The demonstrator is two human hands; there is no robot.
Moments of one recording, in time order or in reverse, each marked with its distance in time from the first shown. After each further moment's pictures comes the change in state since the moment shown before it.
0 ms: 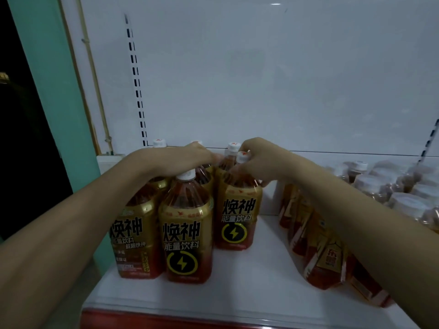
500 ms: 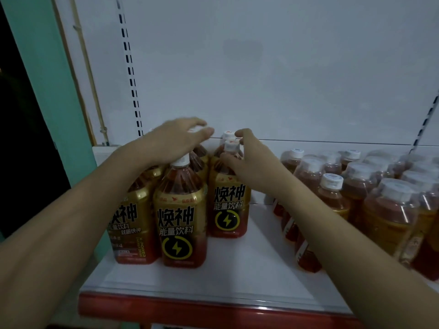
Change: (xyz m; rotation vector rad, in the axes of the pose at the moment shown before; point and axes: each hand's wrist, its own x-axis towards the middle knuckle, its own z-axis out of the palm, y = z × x) left_hand -0.116 0.023 -0.040 0.006 0.138 0.367; right_hand -0.029 0.005 0.036 0.122 0.268 -0.054
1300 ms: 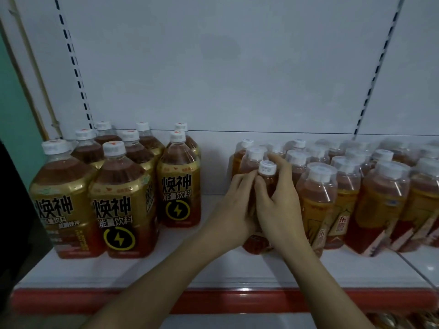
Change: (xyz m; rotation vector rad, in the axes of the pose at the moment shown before) left_hand -0.046 0.135 0.194 -0.458 0.047 0.261; right_hand -0.109 0.108 -0.017 0.351 0.508 0.084
